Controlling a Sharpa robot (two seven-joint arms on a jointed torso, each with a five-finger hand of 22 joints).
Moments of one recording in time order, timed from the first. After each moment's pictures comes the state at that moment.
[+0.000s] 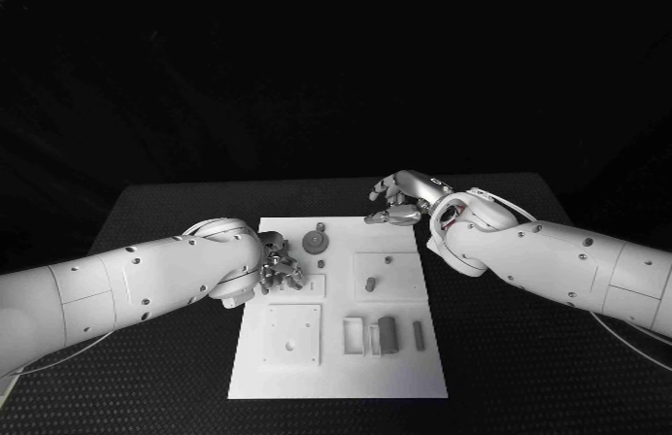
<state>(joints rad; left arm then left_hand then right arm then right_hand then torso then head) 1.28 -0.59 -0.24 1.30 -0.99 -0.01 -0.57 0.87 -0.07 0.50 -0.26 0.08 1.07 0.07 0.40 0.50 1.13 -0.05 1.02 0.62 1.03 -0.07 1.13 0.61 0.01 0.98 -0.15 0.71 0.72 1.17 -0.68 -0.02 1.31 -1.35 -0.42 -0.12 1.00 -0.18 0.48 -0.23 0.05 0.82 0.16 0.19 0.53 1.06 0.05 1.12 0.83 1.00 -0.05 1.42 0.81 0.25 0.94 0.08 0.76 1.31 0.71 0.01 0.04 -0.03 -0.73</state>
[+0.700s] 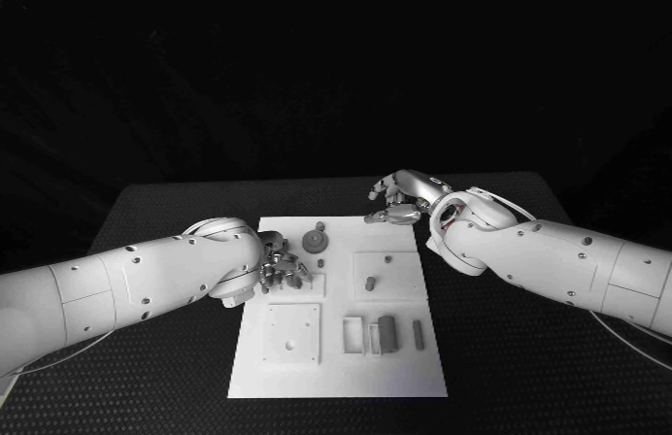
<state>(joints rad) 1.28 -0.59 -0.24 1.30 -0.99 -0.01 -0.56 0.74 -0.11 0.40 -0.23 0.05 1.07 0.07 0.40 0.50 1.13 -0.05 1.02 0.62 1.02 -0.08 1.14 0.60 0.01 0.98 -0.15 0.70 0.73 1.17 -0.67 -0.02 1.31 -1.35 -0.42 -0.12 1.00 -0.18 0.48 -0.23 0.05 0.82 0.16 0.19 0.53 1.06 0.05 1.12 0.83 1.00 -0.05 1.42 0.81 0.25 0.94 0.08 0.76 1.31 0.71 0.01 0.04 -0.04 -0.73</state>
